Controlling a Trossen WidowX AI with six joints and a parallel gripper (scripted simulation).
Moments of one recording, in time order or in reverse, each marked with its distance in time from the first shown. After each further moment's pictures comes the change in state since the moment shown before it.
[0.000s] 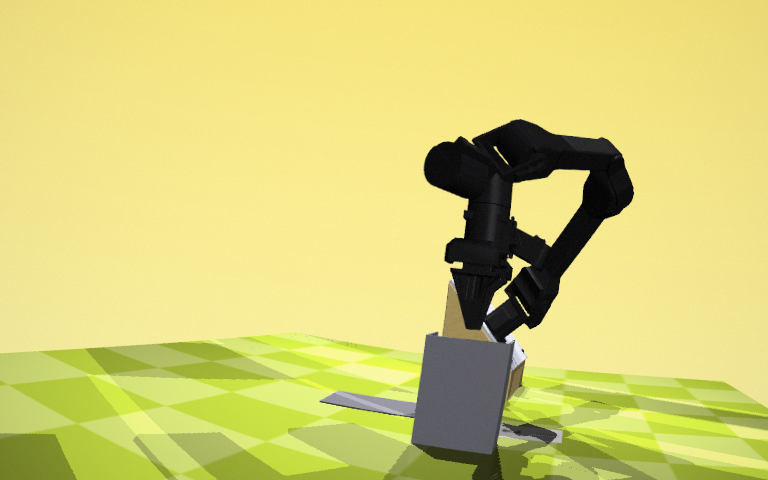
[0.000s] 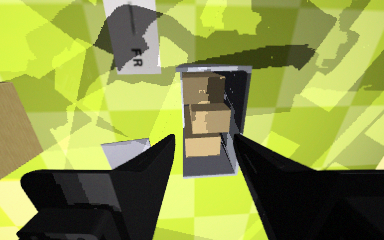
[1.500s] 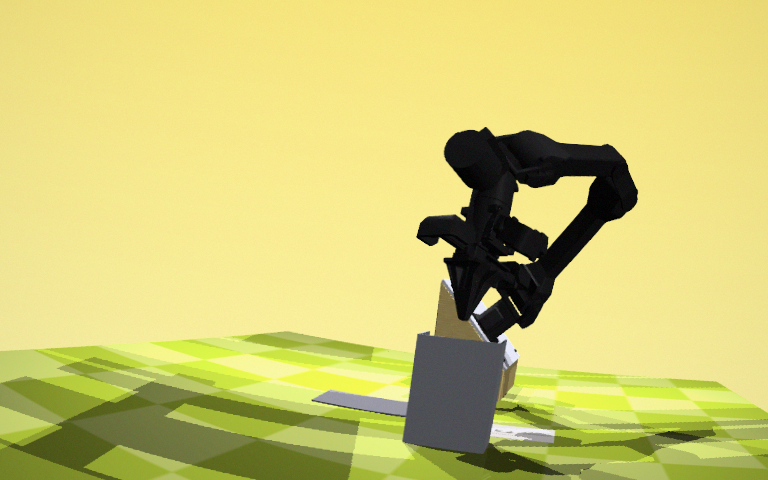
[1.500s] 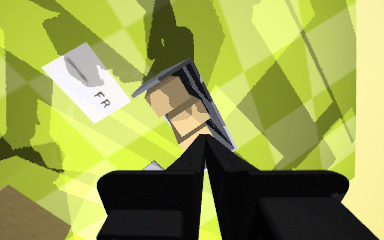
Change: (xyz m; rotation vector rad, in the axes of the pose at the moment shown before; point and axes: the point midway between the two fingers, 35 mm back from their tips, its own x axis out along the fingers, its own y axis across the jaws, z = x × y) arm -0.010 -0.003 0.000 0.491 0.015 -0.231
